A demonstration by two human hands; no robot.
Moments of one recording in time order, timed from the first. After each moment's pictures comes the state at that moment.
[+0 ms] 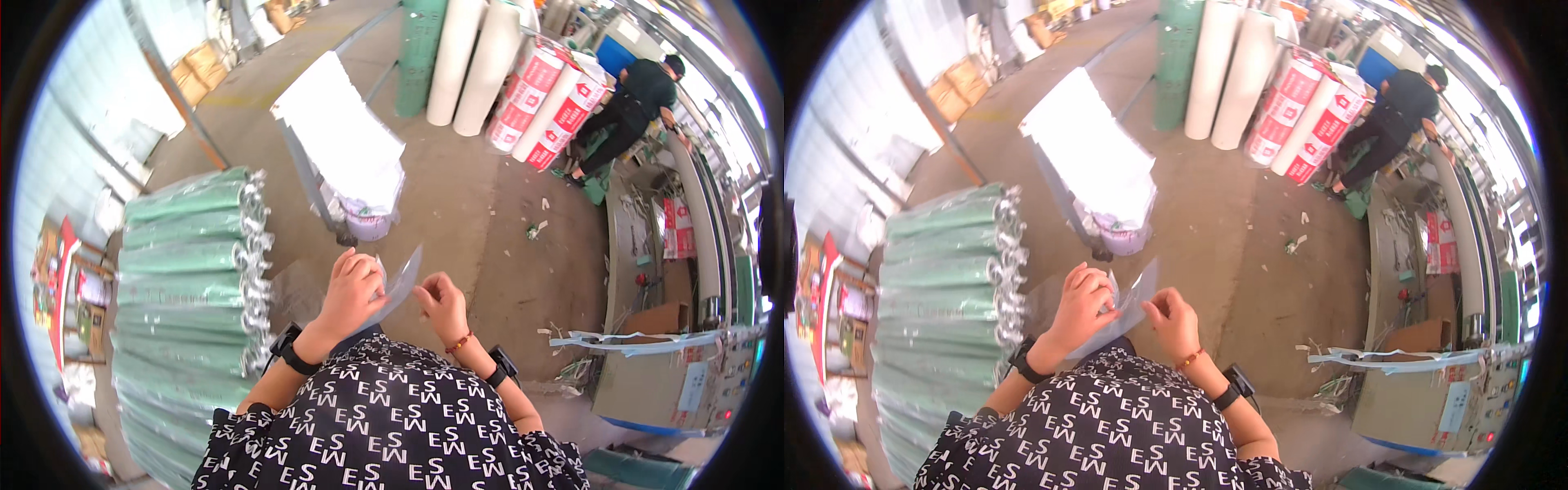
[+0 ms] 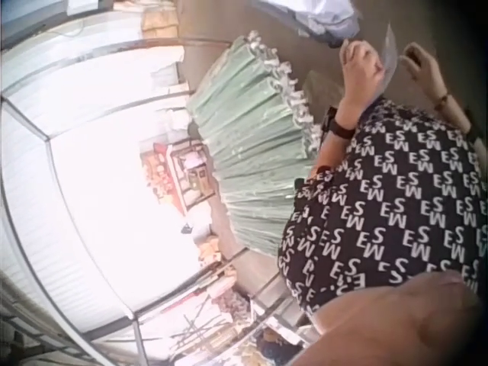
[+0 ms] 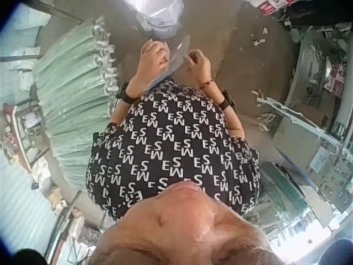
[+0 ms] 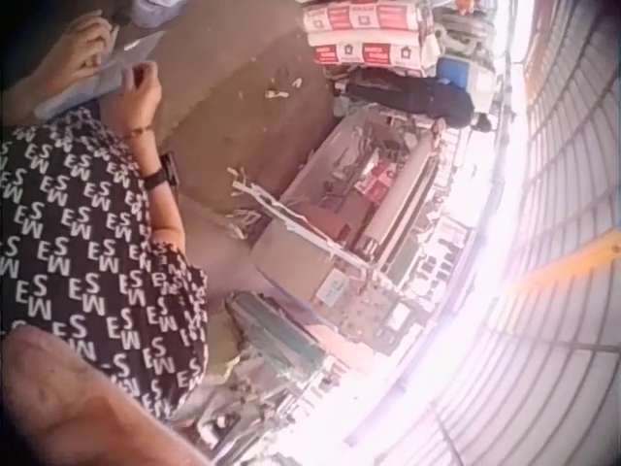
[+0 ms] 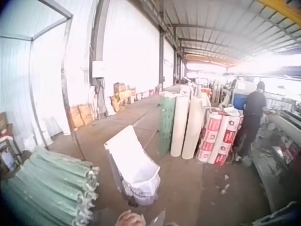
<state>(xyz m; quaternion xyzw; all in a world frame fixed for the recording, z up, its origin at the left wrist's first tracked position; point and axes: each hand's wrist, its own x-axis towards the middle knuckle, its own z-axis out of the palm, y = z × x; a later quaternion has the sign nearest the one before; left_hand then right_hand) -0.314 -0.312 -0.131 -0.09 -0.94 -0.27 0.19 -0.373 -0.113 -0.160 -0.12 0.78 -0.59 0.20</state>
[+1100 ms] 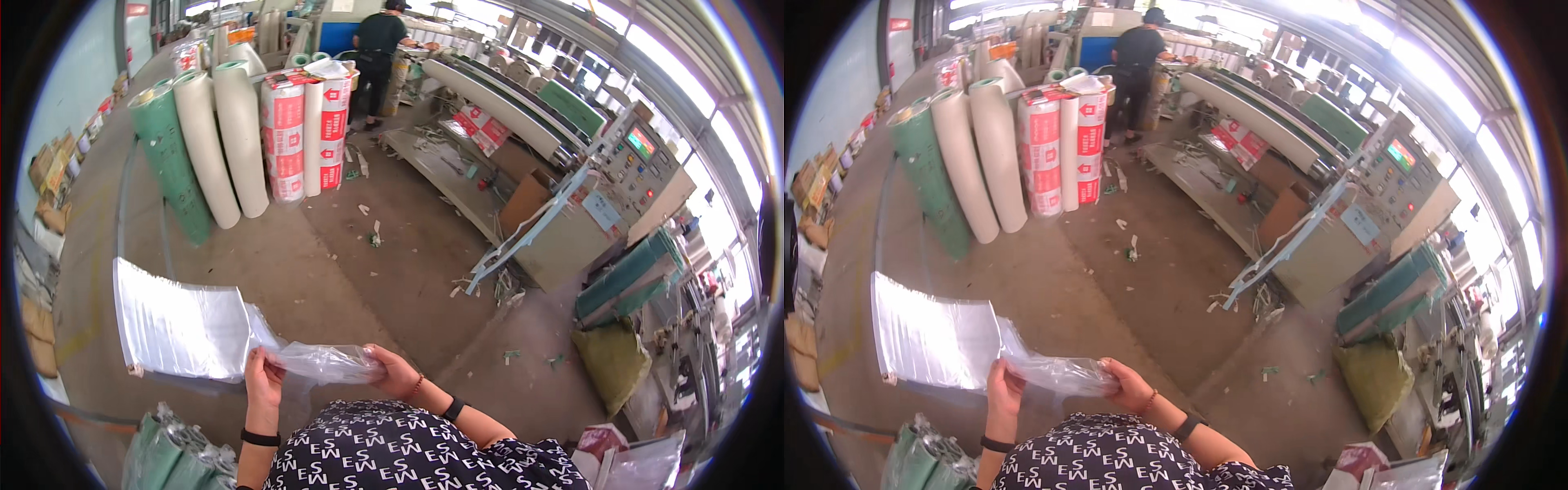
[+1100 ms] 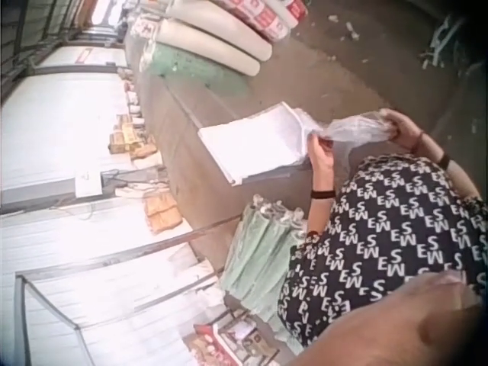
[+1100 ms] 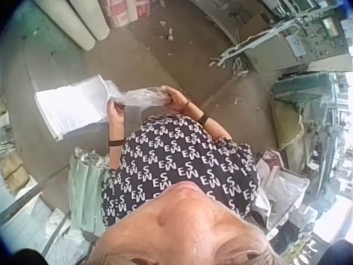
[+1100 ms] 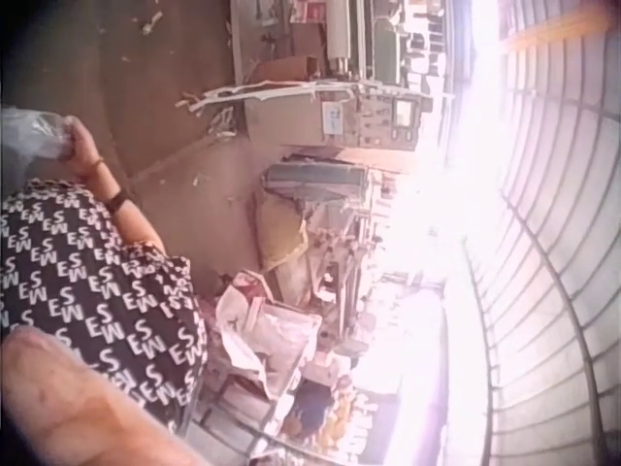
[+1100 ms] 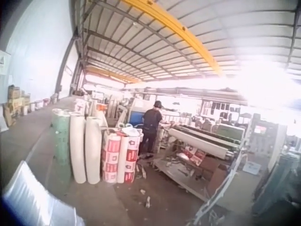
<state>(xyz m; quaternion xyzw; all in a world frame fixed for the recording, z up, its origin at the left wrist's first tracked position) -0.555 -0.411 -0.188 0.21 -0.36 -0.89 -0.16 -0.454 -0.153 -0.190 0.22 0.25 -0.93 0.16</state>
